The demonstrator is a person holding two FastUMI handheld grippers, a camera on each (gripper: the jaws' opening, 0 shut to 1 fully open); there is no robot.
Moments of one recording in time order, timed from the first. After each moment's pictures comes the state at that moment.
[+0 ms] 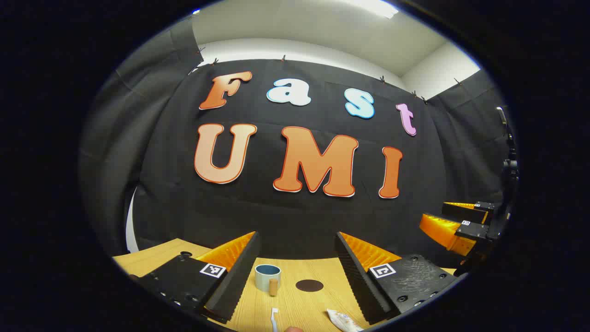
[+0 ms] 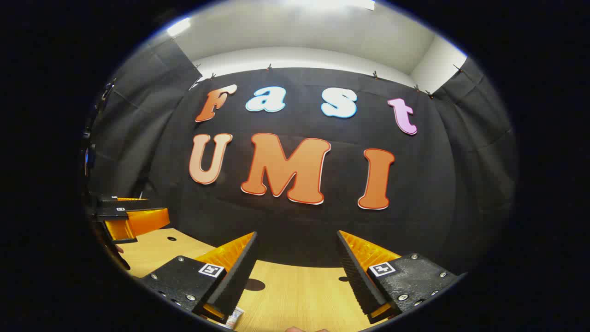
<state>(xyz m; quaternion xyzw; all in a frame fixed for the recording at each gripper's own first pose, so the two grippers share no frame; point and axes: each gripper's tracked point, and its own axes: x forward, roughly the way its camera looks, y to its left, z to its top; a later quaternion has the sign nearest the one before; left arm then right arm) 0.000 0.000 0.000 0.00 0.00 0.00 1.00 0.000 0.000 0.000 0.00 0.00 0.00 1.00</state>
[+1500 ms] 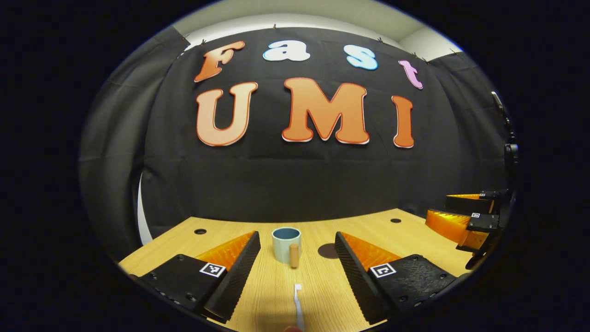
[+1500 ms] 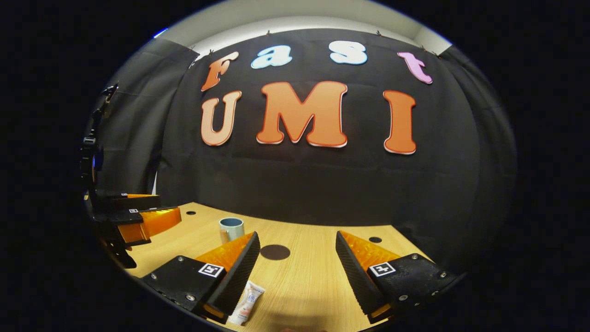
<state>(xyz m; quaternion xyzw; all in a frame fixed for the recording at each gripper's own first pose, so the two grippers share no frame) 0.007 0.023 -0.128 0.04 0.16 0.02 0.99 0.001 0.043 -0.132 0.06 0.17 0.07 0.98</state>
